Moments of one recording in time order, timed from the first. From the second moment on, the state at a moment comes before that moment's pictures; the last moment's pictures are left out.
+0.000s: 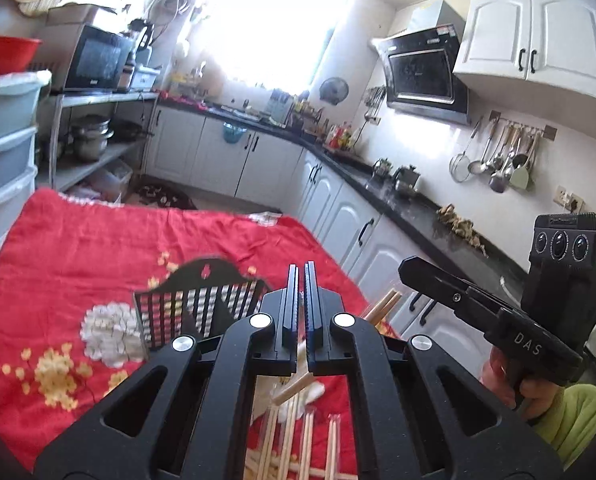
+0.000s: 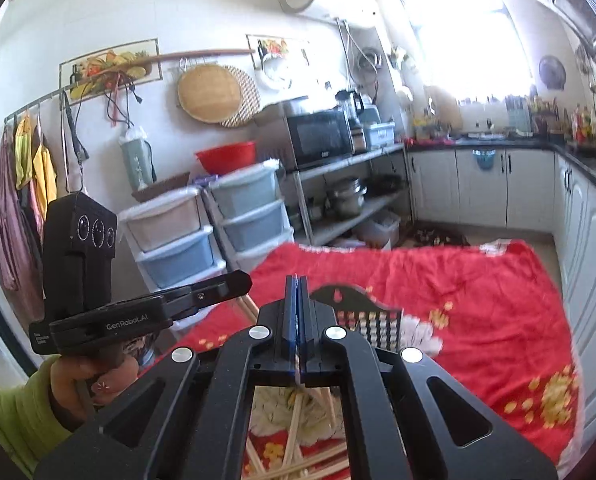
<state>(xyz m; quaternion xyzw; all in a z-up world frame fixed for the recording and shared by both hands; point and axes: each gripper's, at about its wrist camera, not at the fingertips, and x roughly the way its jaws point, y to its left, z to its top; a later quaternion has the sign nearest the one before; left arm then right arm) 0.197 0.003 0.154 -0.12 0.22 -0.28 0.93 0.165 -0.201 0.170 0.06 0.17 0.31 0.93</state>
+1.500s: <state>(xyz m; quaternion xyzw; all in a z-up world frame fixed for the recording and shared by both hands) 0.296 -0.025 0.097 -0.07 0.30 -0.25 0.92 0.280 -0.199 0.169 0.08 0.20 0.25 0.94</state>
